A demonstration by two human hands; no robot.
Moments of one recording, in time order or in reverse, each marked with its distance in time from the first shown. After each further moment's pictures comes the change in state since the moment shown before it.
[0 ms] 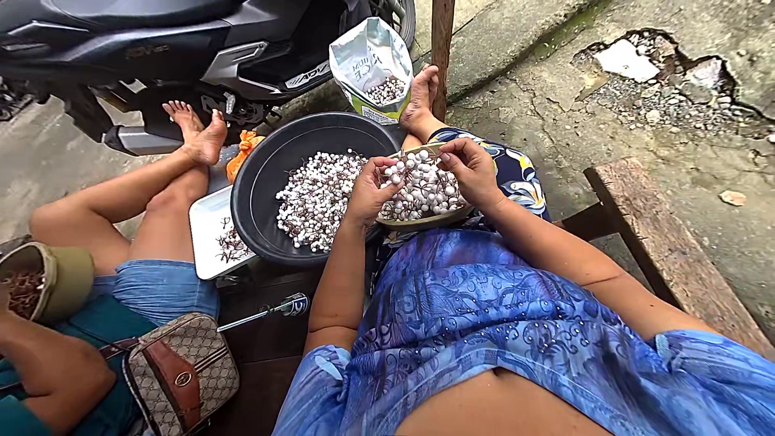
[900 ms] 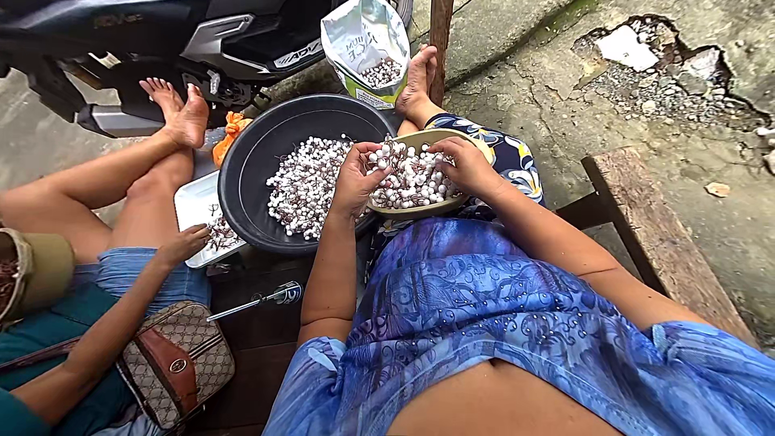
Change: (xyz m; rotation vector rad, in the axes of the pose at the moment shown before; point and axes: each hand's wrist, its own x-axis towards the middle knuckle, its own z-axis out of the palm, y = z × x) left_hand -0.007 0.006 -0.007 -0.081 0.068 -0.008; right_hand 0.006 0.016 -0.018 -0.637 -0.382 0.041
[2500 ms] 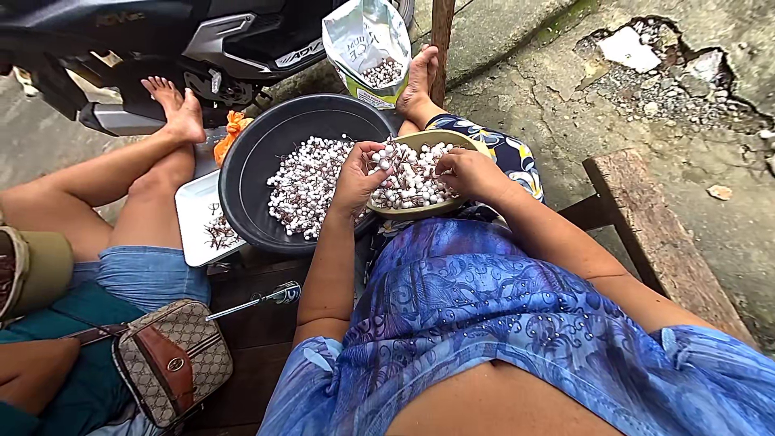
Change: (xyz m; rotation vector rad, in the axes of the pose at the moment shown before) left_hand 0.002 0.005 0.002 0.052 -0.021 -0.008; right_hand -0.006 -0.018 -0.018 -0.194 -0.246 0.057
